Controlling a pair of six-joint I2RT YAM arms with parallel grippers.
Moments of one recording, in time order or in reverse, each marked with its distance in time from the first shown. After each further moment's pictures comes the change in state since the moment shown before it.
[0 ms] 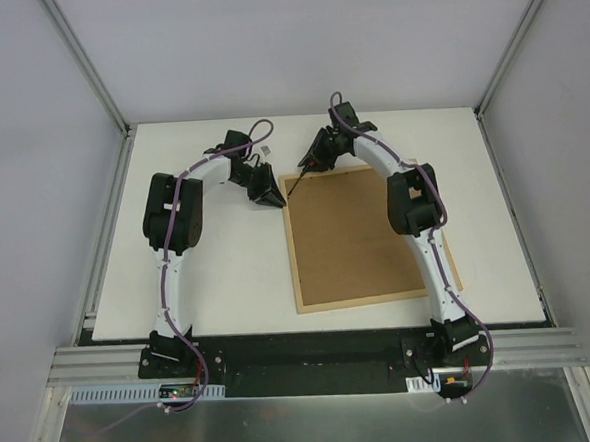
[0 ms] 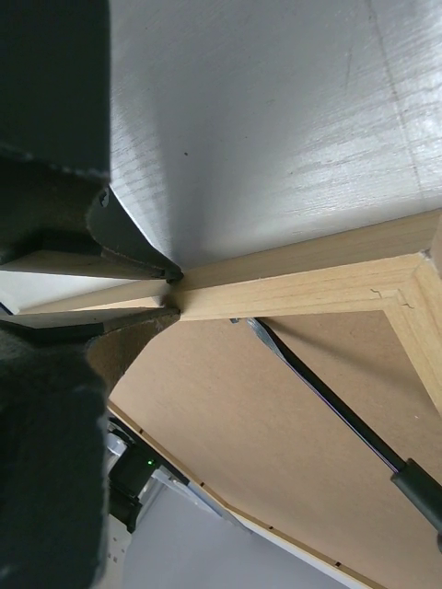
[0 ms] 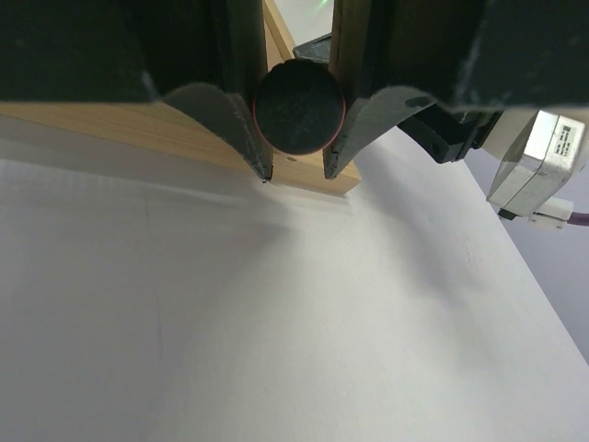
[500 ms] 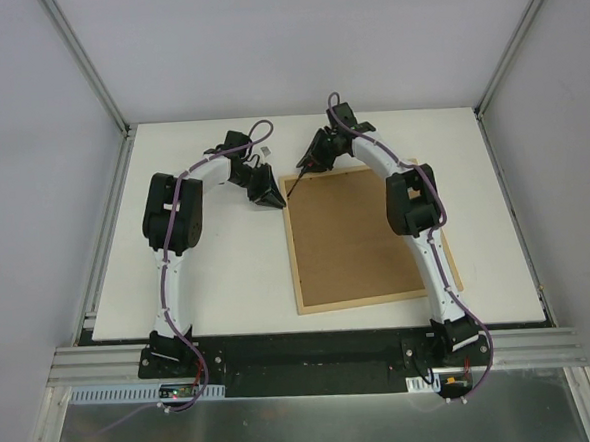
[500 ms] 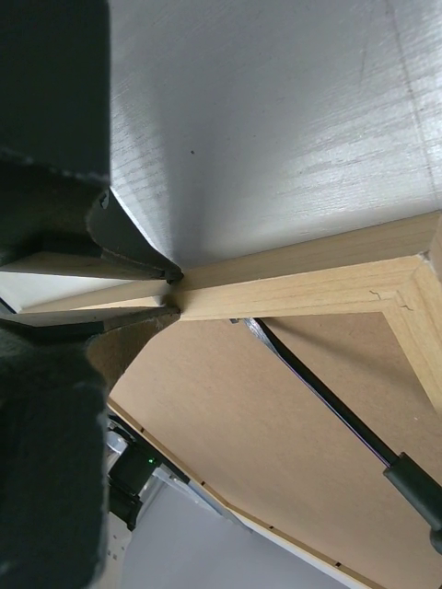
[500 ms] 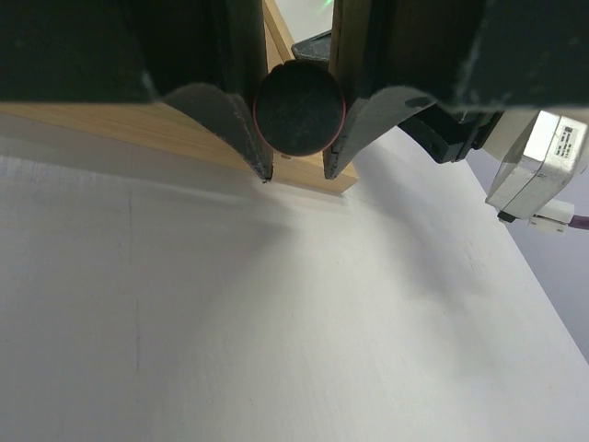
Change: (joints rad) left arm -0.001 -0.006 -0.010 -0.002 -0.005 -0.008; right arm 0.015 0.000 0.000 0.004 0.004 -0.006
